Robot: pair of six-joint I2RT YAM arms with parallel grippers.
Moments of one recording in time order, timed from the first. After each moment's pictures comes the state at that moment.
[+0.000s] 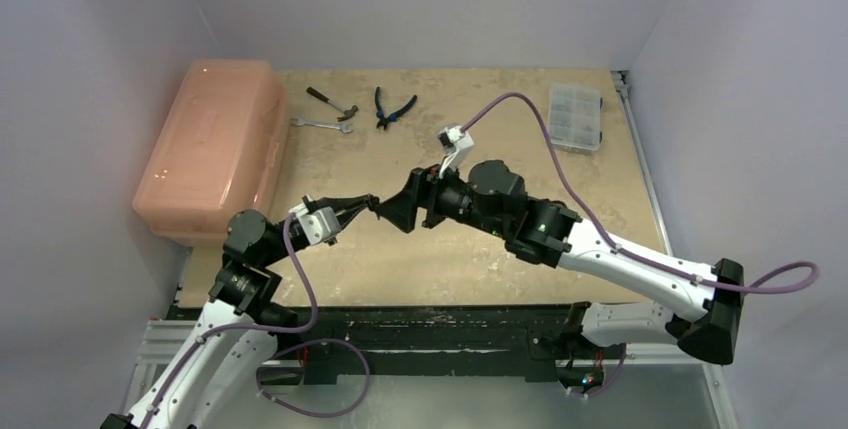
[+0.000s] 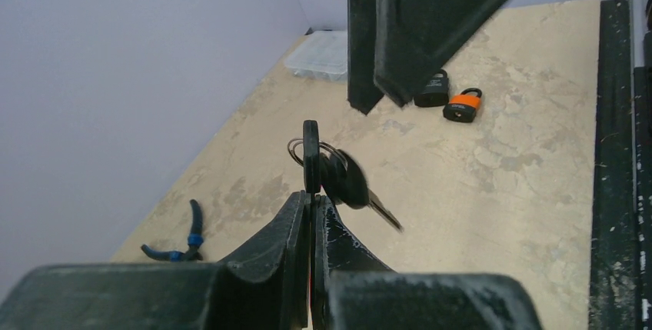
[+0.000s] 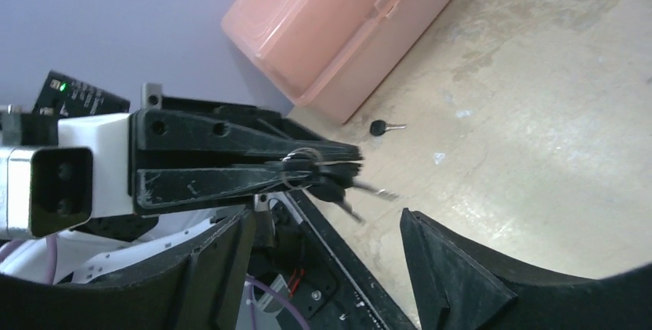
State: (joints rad) left arm -0.40 0.49 0.44 0.18 0.67 0.29; right arm 1.09 1.19 1.09 -0.08 0.07 0.67
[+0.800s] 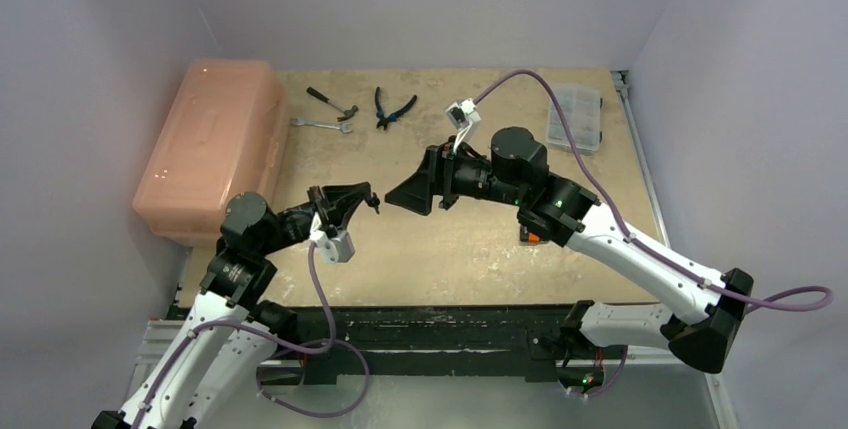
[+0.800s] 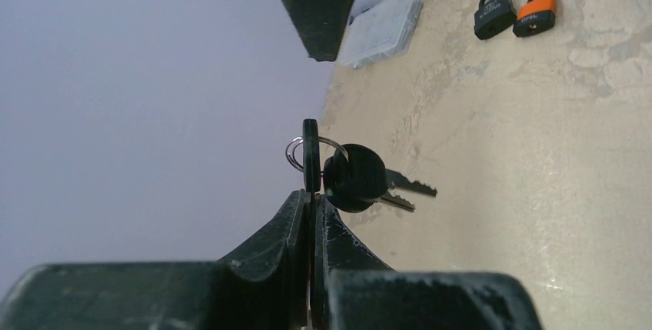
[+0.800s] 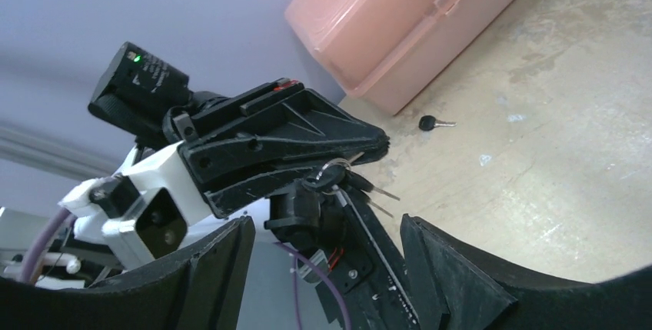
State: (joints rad) left arm -0.40 0.57 0.60 -0.03 0.72 0.88; right arm 0.89 1.18 1.19 -0.17 -0.31 0.69
